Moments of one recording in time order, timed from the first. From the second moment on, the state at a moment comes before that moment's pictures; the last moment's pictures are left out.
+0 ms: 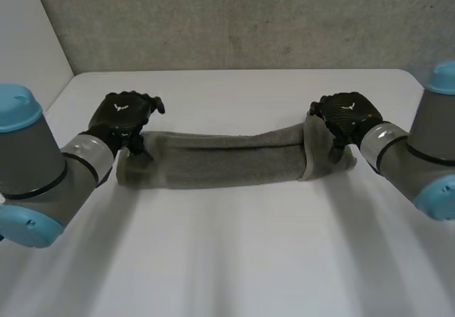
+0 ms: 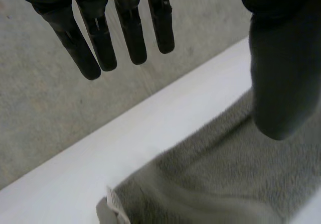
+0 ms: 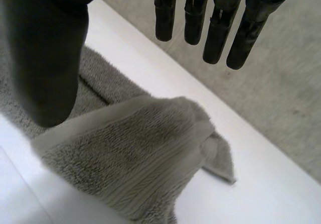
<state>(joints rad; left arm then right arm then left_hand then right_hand) 4.38 -1.96 -1.54 3.34 -1.40 3.38 1.86 -1.03 1.30 0.02 1.35 2.74 0.49 0.50 0.48 0.50 0.47 0.33 0.35 0.34 0.32 0.11</state>
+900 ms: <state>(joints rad) 4.41 -2.09 -1.44 3.26 -1.52 3.45 1.82 -0.92 1.09 0.07 1.41 2.79 1.47 1.51 1.54 1.51 1.49 1.30 1.33 1.33 1.34 1.16</state>
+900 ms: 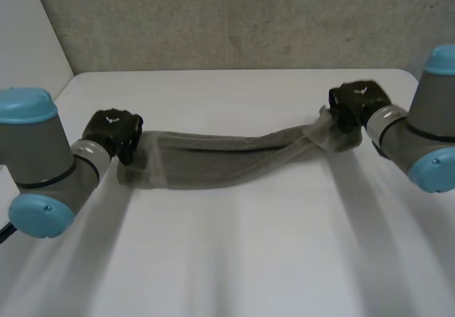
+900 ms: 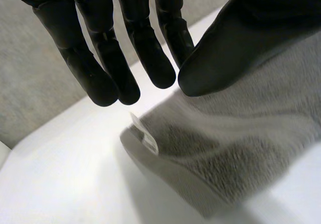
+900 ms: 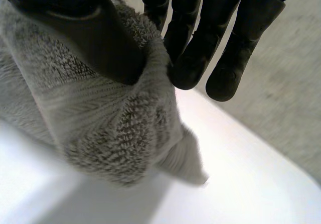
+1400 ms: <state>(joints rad) 4.37 -1.78 -1.55 3.26 -1.50 3.26 1.70 -1.43 1.25 0.15 1.31 3.04 0.91 0.91 0.91 0.91 0.91 1.32 1.33 1.34 1.34 1.16</state>
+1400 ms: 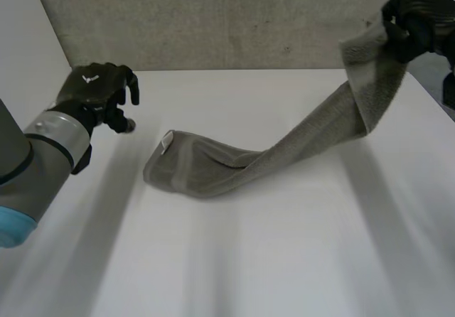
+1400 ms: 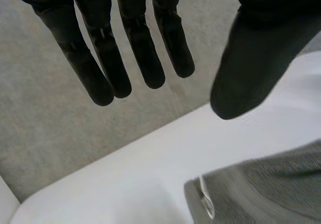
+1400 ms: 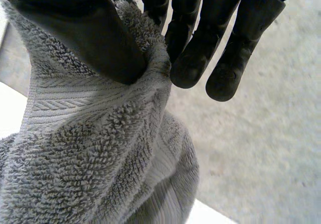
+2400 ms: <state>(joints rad) 4.29 -2.28 -1.38 3.28 -1.44 3.49 1.58 -1.16 1.44 0.10 1.31 2.87 1.45 1.48 1.51 1.50 1.48 1.33 1.33 1.34 1.34 1.17</state>
